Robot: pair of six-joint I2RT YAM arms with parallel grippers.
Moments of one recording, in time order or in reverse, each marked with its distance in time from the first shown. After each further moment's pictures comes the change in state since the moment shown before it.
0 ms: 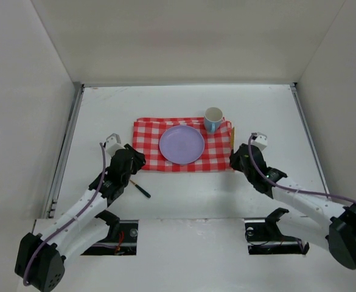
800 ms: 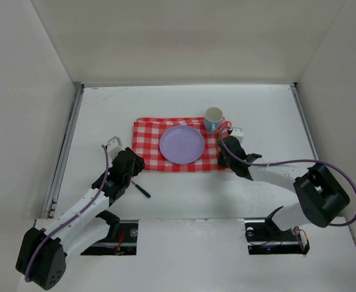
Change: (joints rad) left arm 0.000 0.042 -0.039 0.022 -0.012 -0.010; right arm 0.035 0.426 0.179 0.027 -0.072 -0.143
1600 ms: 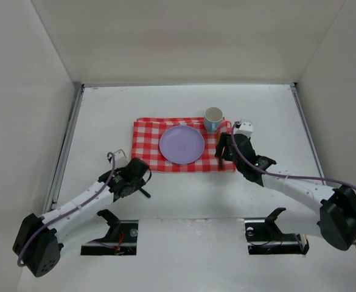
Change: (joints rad) left arm -0.156 0.052 0.128 -0.595 -0.097 -0.189; right arm 0.015 -0.215 0.012 -0.009 0.082 -0.046
